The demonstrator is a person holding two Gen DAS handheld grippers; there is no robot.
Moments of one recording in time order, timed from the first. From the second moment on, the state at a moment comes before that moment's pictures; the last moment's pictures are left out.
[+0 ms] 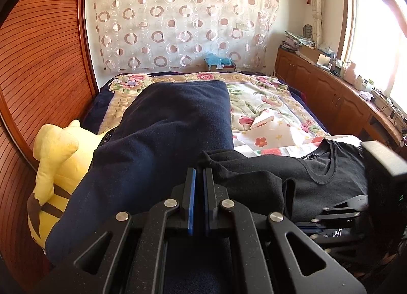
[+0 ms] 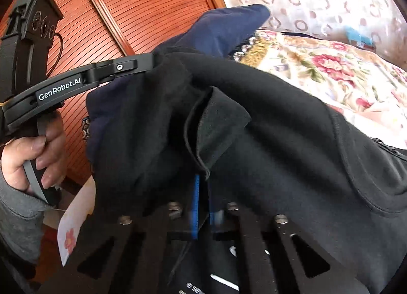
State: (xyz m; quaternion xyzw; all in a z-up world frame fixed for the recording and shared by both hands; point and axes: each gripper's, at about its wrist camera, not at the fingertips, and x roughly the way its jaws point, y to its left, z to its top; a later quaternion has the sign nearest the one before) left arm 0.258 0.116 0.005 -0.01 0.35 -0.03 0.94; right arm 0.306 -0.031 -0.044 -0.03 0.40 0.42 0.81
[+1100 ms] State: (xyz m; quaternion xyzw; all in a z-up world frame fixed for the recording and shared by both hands) left arm 0.230 0.092 0.030 0.01 0.29 -0.06 0.95; right arm 0.220 -0.144 -0.012 -0.03 0.39 0.26 0.88
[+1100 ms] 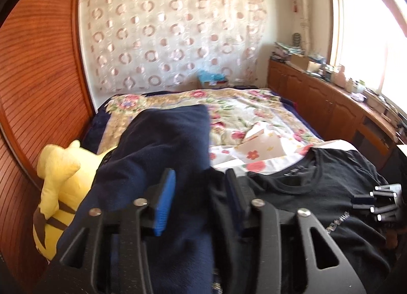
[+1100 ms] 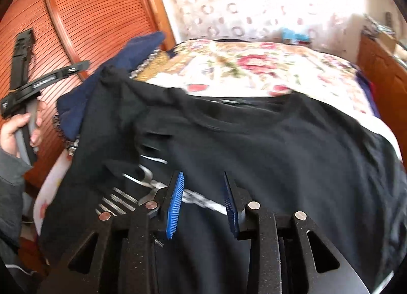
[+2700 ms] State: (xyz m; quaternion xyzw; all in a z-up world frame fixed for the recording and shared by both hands) left arm 0.220 -0.036 -0.077 0.08 0.43 -0.18 0.88; right arm 0.131 -0.382 0.025 0.04 0.33 -0.05 0.94
